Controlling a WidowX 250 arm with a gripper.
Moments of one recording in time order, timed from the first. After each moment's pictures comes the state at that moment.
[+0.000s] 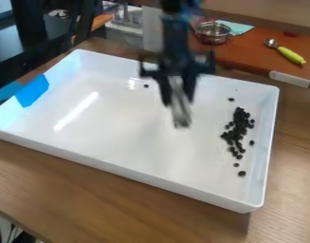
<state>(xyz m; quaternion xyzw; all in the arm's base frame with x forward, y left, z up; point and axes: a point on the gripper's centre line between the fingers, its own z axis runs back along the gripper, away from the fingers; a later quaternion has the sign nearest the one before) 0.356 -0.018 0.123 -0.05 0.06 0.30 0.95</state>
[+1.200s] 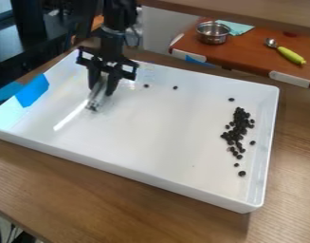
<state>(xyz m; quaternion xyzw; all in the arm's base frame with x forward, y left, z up) 0.391 0.133 0.066 0.12 0.04 0.19 0.97</state>
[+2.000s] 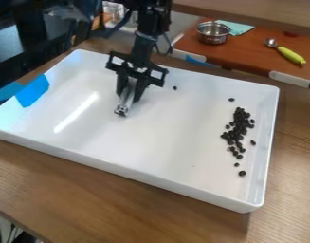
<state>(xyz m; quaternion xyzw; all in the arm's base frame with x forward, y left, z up) 0.414 0.065 0.056 0.10 0.09 0.18 0.97</state>
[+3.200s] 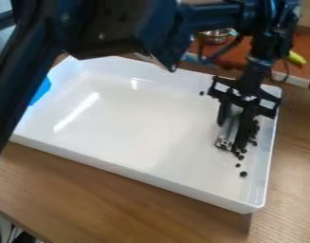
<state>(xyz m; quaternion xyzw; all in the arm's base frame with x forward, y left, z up) 0.418 -0.115 0.054 0.06 0.06 0.07 0.99</state>
